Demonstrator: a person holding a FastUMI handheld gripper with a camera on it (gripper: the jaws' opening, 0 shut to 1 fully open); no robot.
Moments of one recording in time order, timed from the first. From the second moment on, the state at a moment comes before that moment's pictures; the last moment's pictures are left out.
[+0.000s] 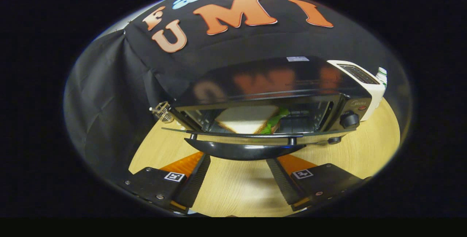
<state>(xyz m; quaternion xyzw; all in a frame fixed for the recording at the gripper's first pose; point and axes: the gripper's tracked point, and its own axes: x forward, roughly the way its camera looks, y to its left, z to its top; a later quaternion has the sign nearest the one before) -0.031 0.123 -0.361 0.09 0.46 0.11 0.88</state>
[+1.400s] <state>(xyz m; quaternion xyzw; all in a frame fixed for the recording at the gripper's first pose) 0.020 0.040 -0.048 0.02 0.12 0.07 0.99</state>
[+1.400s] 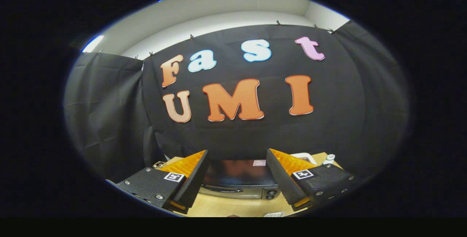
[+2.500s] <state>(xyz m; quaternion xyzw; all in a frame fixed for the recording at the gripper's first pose) 0.000 0.023 0.090 -0.01 -0.04 0.06 1.00</state>
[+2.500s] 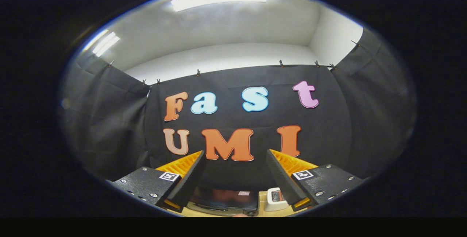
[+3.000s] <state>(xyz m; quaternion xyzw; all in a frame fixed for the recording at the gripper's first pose) -0.001 0.022 0.093 -0.03 -0.06 0.06 1.00</state>
